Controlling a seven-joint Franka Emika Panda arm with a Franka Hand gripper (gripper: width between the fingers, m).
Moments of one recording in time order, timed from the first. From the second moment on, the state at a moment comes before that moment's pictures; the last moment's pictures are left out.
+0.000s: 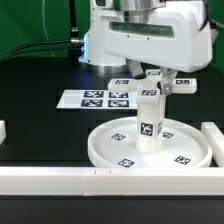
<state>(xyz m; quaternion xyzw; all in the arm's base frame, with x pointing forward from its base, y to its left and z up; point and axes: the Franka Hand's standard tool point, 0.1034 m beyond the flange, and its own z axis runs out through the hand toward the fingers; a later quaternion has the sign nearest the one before) 0.564 0.037 0.104 -0.83 0.55 0.04 0.07</state>
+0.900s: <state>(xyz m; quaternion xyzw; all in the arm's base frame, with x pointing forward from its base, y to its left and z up) 0.565 0.036 0.104 -0.59 0.80 0.06 0.07</state>
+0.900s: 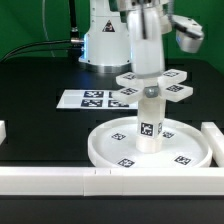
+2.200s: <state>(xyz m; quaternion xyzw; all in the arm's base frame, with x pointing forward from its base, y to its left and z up) 0.572 0.043 0.137 -0.65 0.75 0.08 0.11</state>
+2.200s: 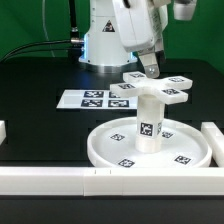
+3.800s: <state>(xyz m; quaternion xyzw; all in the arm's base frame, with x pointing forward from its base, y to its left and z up) 0.581 0.056 0.141 -0.99 0.06 0.03 0.08</state>
